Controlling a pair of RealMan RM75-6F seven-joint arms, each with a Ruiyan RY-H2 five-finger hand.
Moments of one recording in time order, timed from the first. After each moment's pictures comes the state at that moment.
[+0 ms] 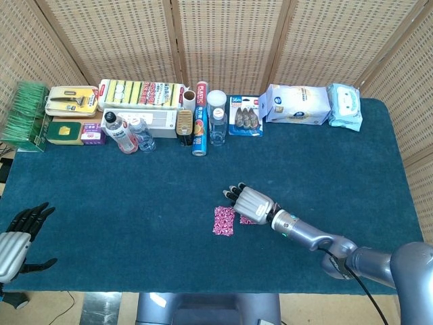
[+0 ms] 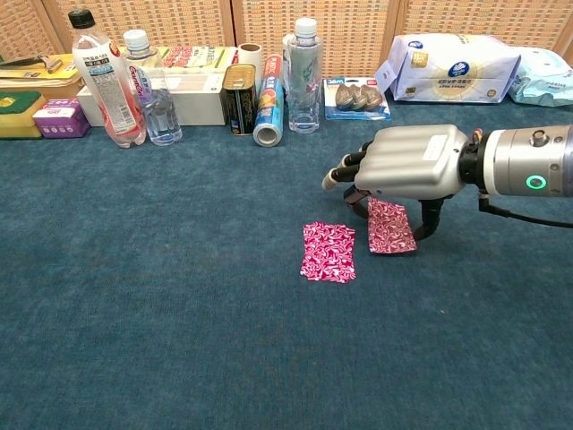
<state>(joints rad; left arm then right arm) -0.09 -0.99 0.10 -1.68 1.61 1.39 -0.14 0.97 -1.49 -0.05 -1.26 -1.63 0.77 -0.34</state>
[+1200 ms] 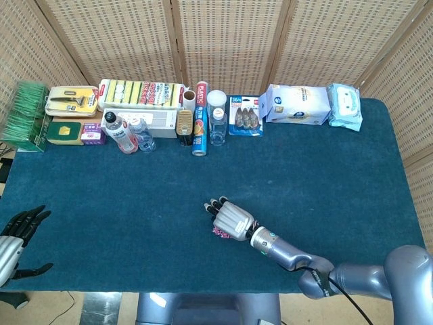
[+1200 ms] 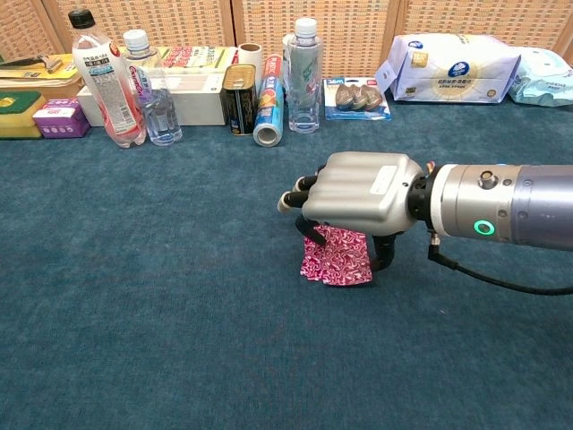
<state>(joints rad) -0.08 -0.96 0.13 -1.62 1.70 1.46 -0.28 0.94 -1.57 0.04 -1.49 -1.33 0.74 -0.79</state>
